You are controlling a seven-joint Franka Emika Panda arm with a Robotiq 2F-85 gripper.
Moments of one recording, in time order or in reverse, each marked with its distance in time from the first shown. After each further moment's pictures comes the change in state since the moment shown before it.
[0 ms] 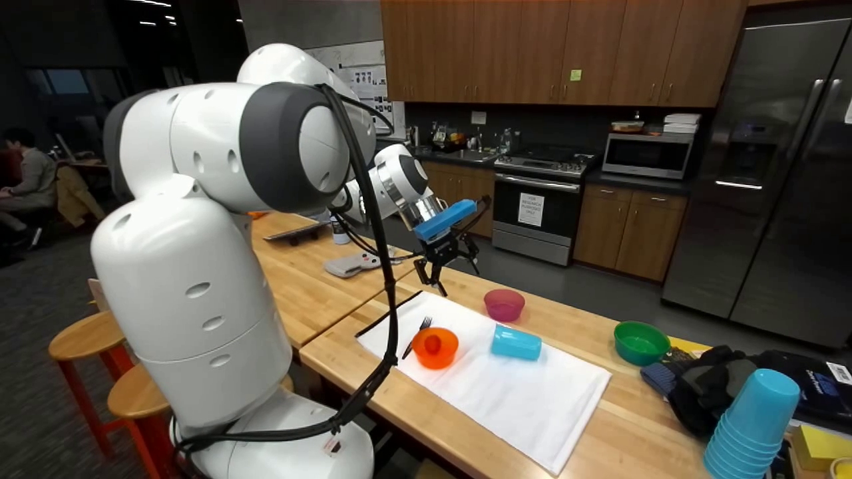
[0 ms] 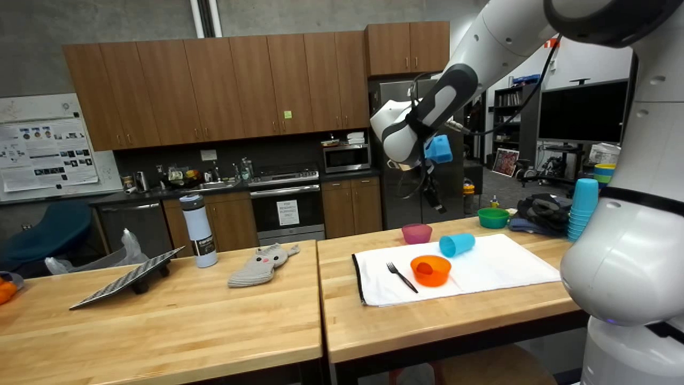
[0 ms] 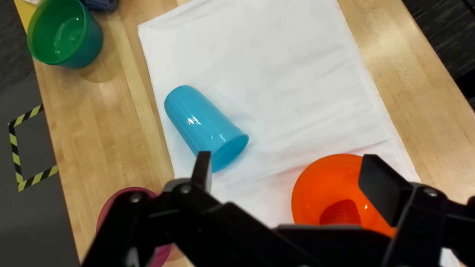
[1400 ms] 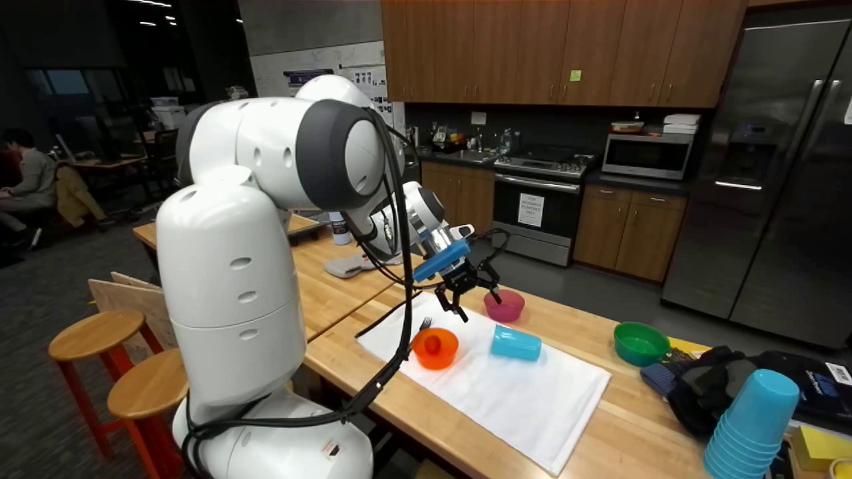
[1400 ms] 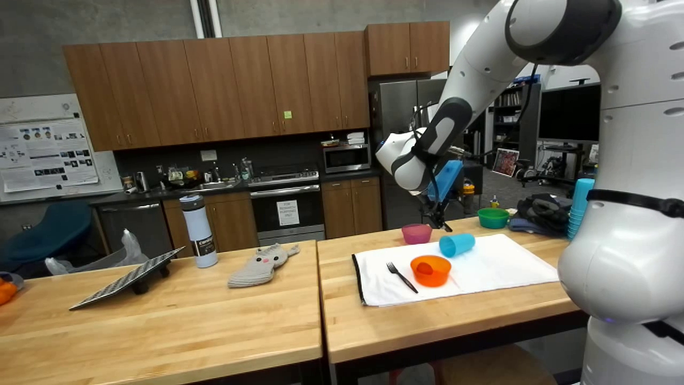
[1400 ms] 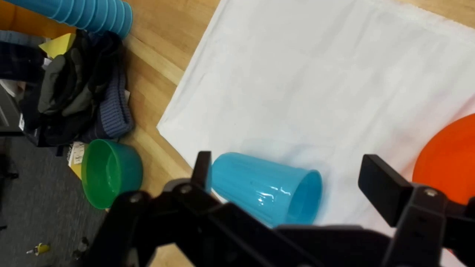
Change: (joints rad) arm -0.031 0.161 -0.027 0.002 -0.168 0.025 0.754
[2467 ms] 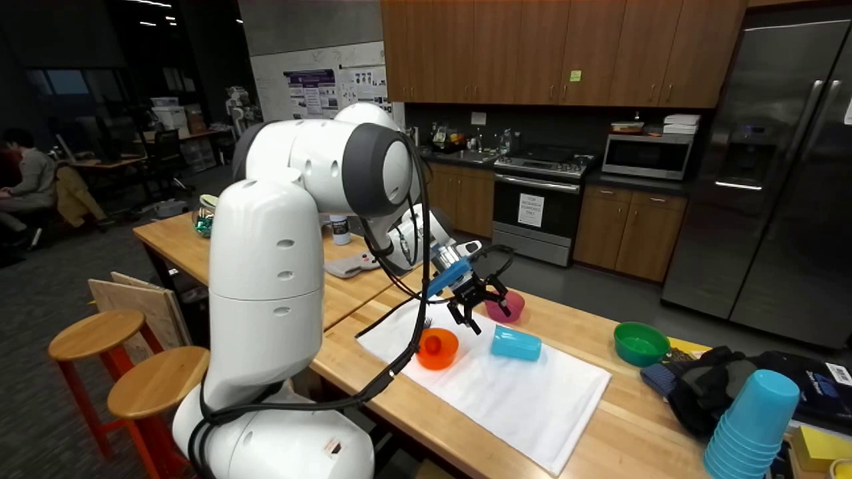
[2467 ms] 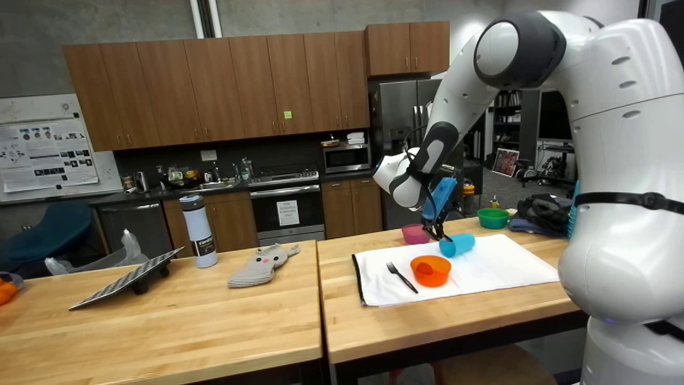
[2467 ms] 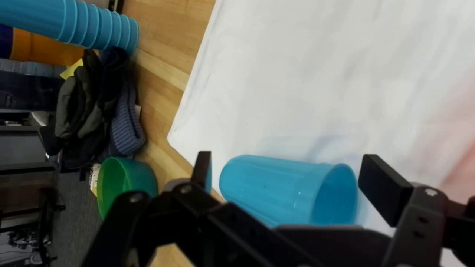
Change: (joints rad) arm 0.014 0.186 -0.025 0.106 -0.093 -0.034 0.203
